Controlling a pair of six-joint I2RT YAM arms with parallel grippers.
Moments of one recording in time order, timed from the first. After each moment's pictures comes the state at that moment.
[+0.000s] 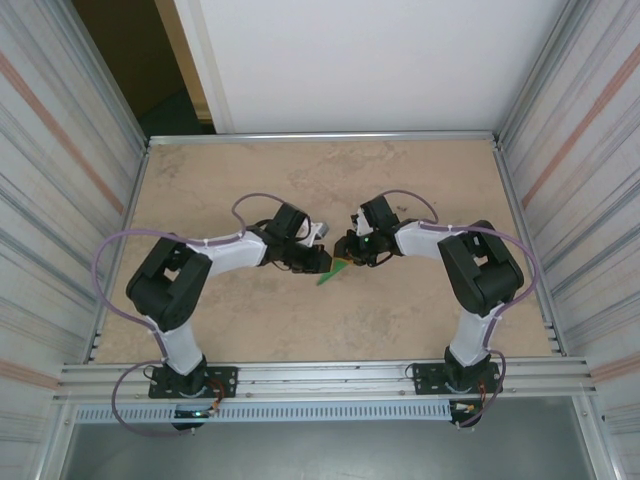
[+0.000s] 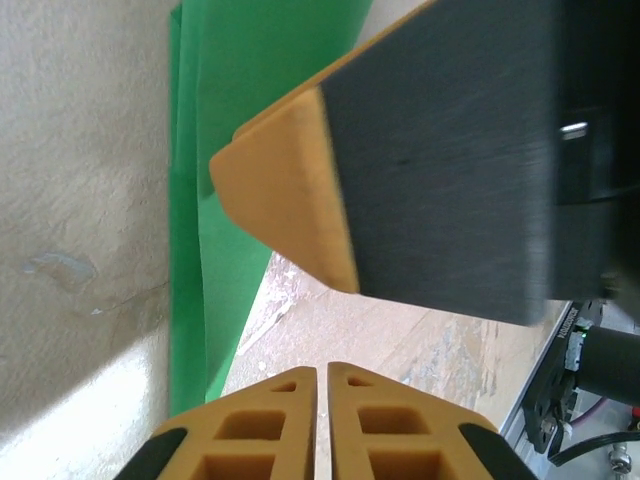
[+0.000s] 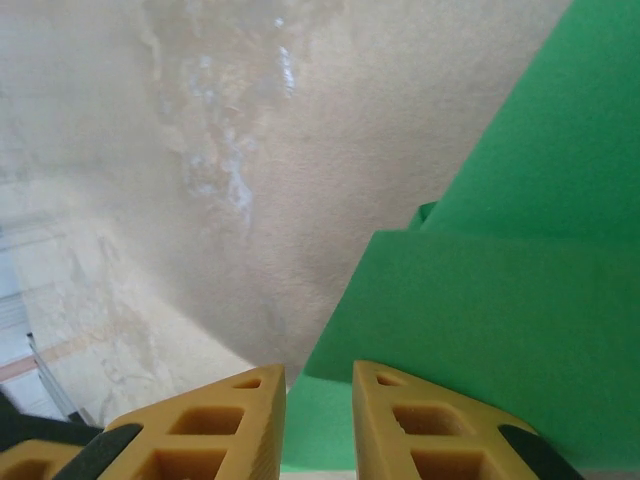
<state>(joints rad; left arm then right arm) -0.64 1.79 1.00 -0.20 0.60 -0.48 0.50 1.81 0.97 -0.16 -0.53 0.72</state>
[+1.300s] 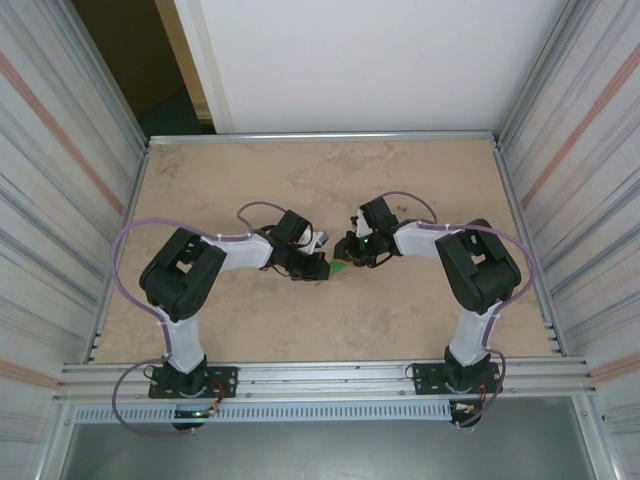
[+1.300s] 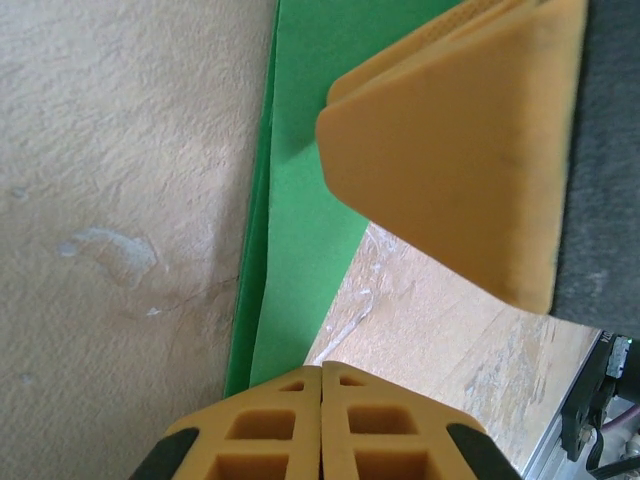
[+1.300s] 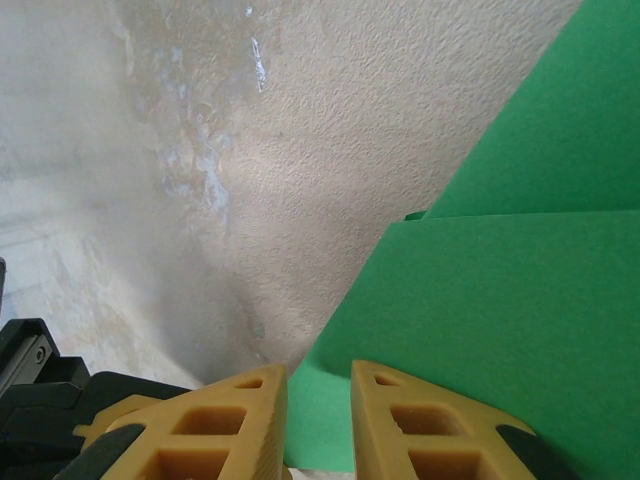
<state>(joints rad) -0.64 1.87 0.99 -0.18 0.60 -0.49 0.50 1.85 0.97 -0.16 -0.52 0.72</state>
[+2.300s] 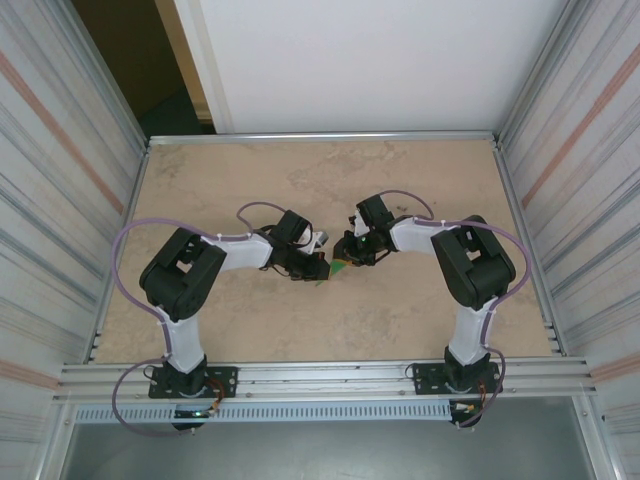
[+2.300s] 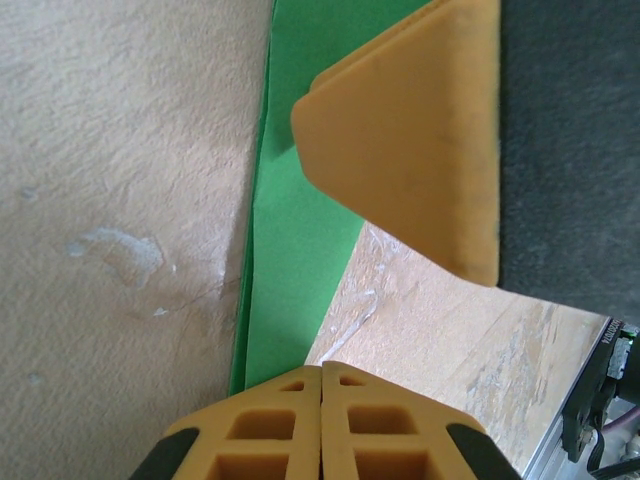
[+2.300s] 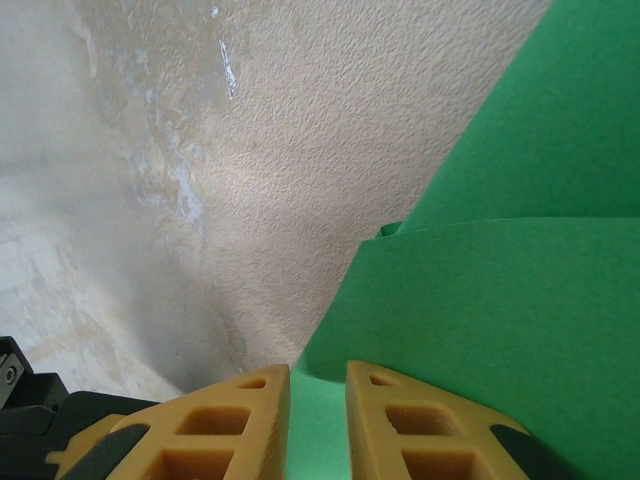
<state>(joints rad) -0.64 1.87 0.99 -0.18 0.60 -0.50 0.50 1.89 1.03 -0.24 -0.51 0.70</state>
